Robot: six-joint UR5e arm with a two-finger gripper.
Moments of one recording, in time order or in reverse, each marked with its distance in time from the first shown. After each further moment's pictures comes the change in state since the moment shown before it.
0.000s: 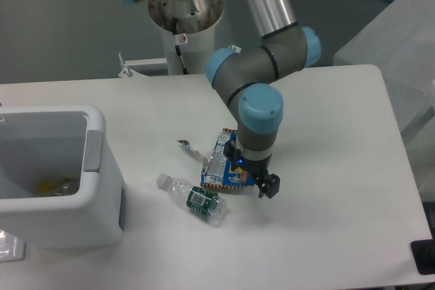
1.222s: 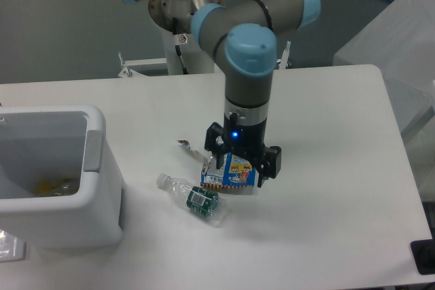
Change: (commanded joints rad) arm 0.063 0.198 -0.052 -0.008 -0.224 -0.118
